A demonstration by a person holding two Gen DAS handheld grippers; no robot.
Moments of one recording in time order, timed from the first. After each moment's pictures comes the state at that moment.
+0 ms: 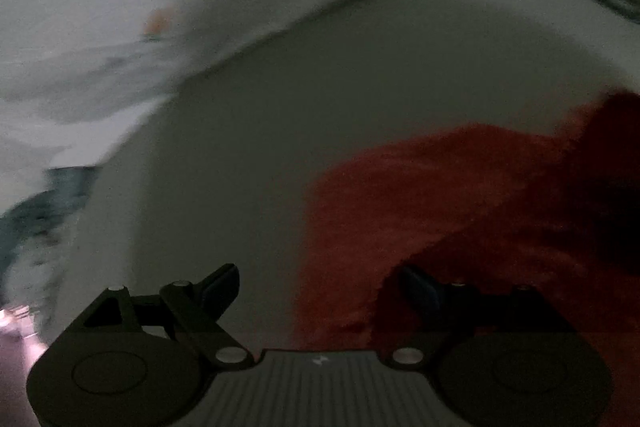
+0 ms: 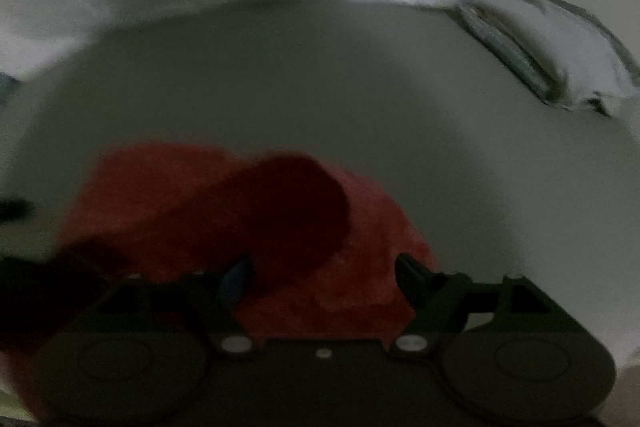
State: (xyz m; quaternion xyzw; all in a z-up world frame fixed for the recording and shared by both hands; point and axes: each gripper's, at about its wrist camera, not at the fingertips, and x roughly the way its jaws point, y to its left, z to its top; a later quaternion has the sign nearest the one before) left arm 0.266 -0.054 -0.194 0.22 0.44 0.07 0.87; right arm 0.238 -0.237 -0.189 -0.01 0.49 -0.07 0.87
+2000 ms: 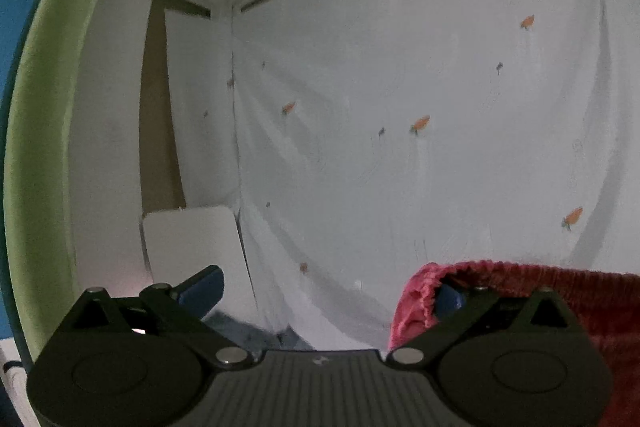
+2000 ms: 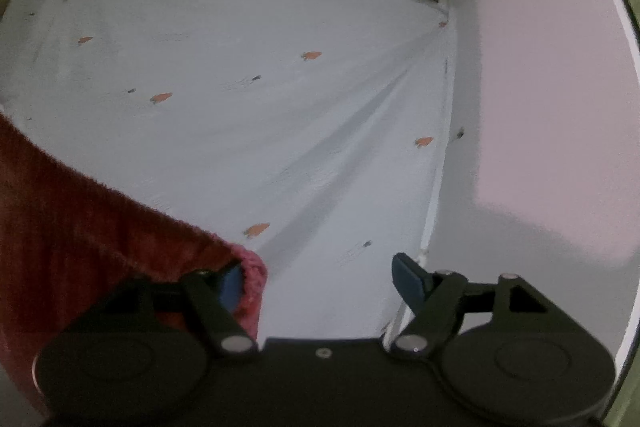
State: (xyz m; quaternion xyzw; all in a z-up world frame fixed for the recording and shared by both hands) left arm -0.011 -0.031 0.150 0.06 0.02 0.31 0.95; right arm 0.031 -0.292 0.113 -0.13 -0.03 -0.06 0.99
